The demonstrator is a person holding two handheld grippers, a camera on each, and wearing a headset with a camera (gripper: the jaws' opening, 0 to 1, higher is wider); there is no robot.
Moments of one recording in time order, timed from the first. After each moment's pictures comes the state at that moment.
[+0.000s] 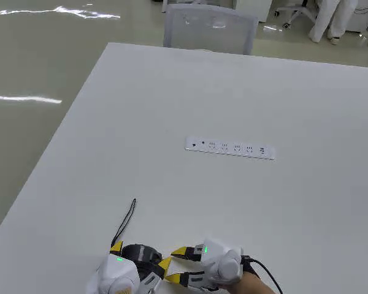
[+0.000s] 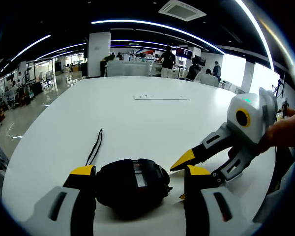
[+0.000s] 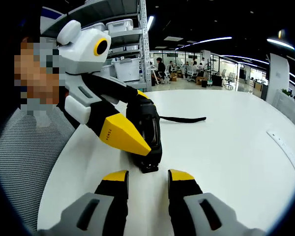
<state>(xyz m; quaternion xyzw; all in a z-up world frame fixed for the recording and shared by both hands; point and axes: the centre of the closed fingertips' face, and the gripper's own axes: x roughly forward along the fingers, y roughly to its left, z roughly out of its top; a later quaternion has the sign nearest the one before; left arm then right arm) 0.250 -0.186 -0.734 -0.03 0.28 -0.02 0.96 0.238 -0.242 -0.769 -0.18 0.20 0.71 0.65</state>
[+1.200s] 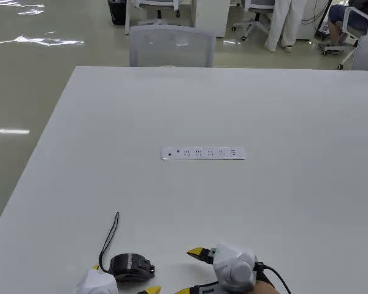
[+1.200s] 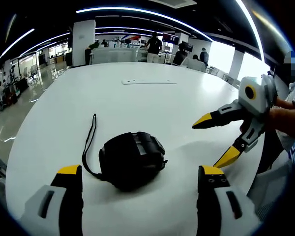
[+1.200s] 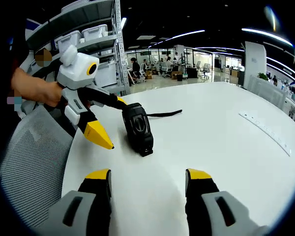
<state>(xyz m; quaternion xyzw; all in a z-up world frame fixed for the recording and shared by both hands) 0.214 -0.185 -0.742 -0.02 0.34 -0.09 0.93 0.236 -0.299 -0.742 -0.15 0.24 0.63 0.72</state>
